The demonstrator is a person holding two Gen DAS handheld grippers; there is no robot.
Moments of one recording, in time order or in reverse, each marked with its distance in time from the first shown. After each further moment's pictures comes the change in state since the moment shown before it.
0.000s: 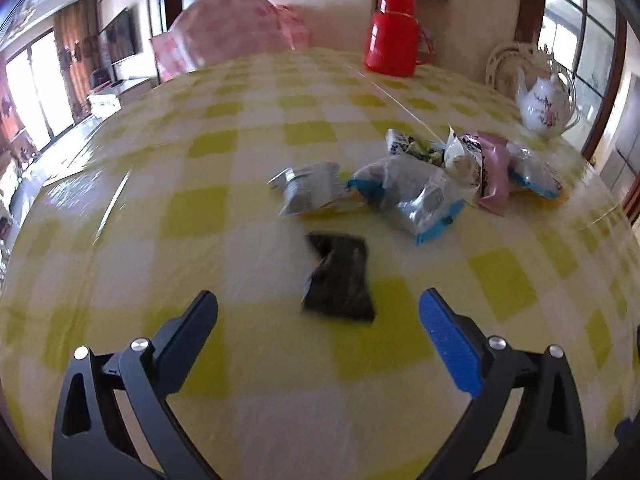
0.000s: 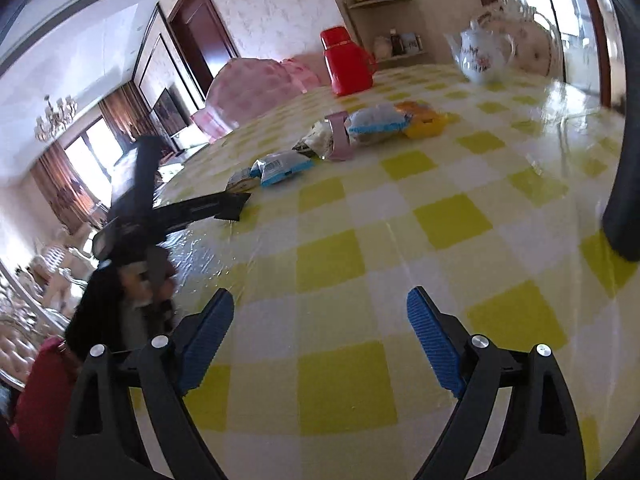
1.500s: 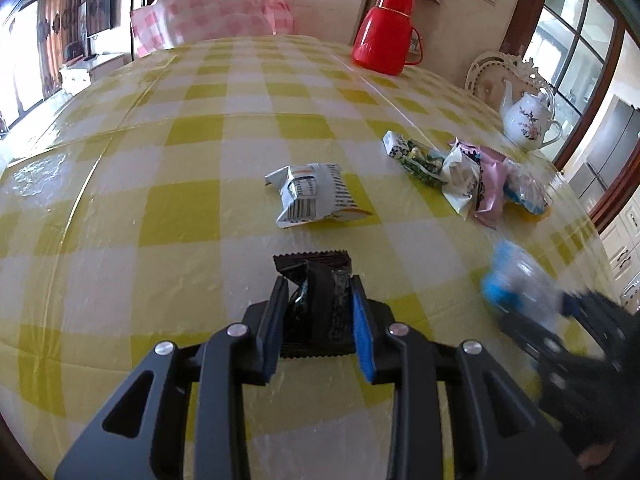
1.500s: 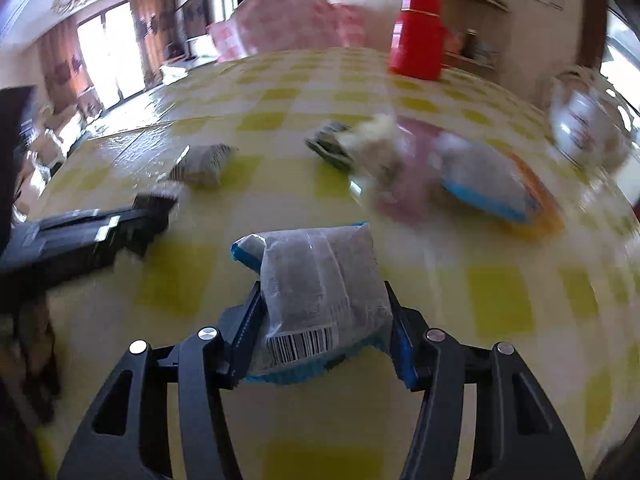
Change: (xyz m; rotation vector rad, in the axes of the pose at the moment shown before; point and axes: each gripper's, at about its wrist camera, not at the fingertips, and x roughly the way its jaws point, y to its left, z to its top) left arm 0.020 0.042 0.009 -0.058 0.046 -0.168; right arm 0.151 0.037 0.092 -0.363 0.154 -0.152
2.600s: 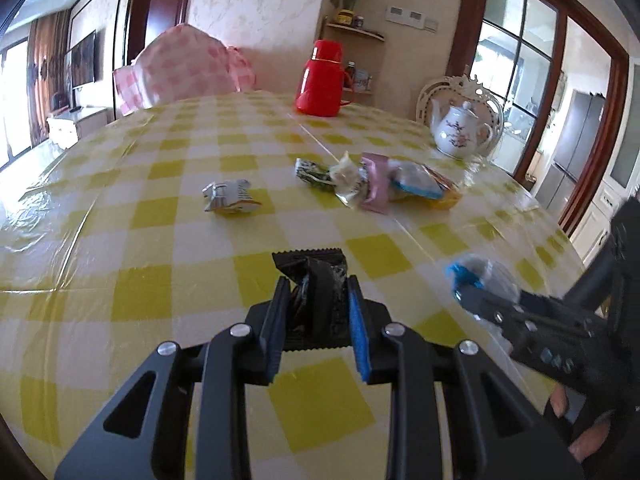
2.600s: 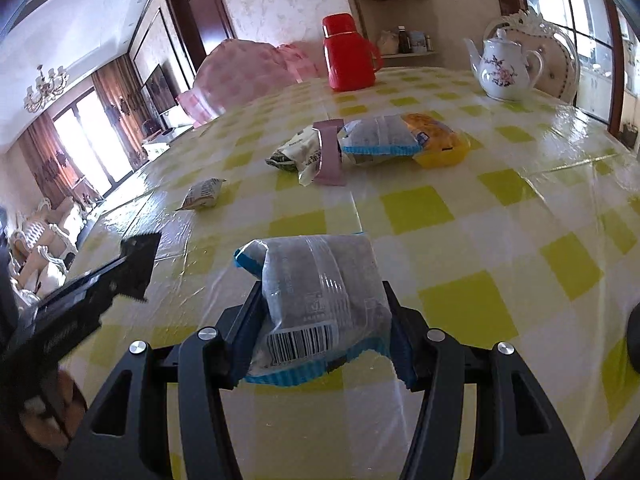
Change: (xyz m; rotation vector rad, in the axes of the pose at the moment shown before) left arm -0.092 -0.081 -0.075 0.106 -0.200 -0.059; right arm -0.069 -0.040 -0.058 0.274 -0.125 0.061
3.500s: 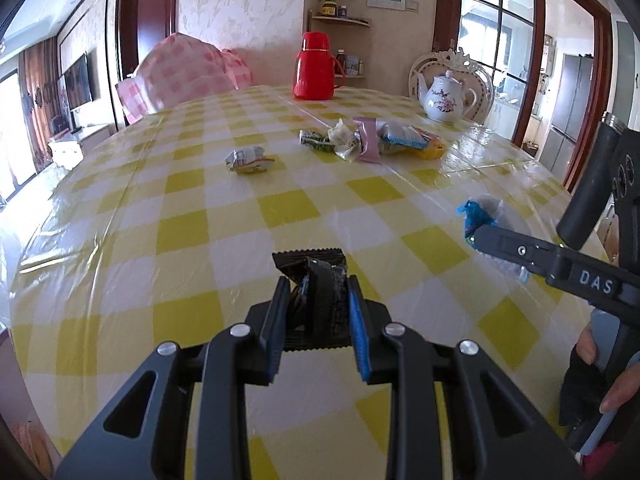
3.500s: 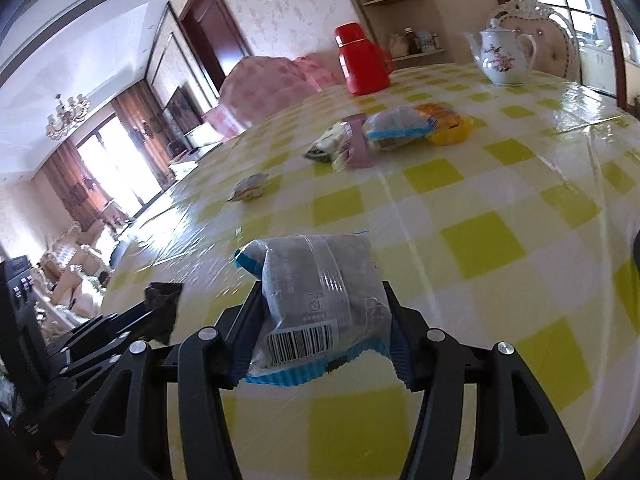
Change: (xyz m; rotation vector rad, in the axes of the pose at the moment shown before) left arm -0.054 0.004 -0.059 0.103 0.032 0.044; right arm -0.049 0.017 -0.048 0.054 -0.021 0.156
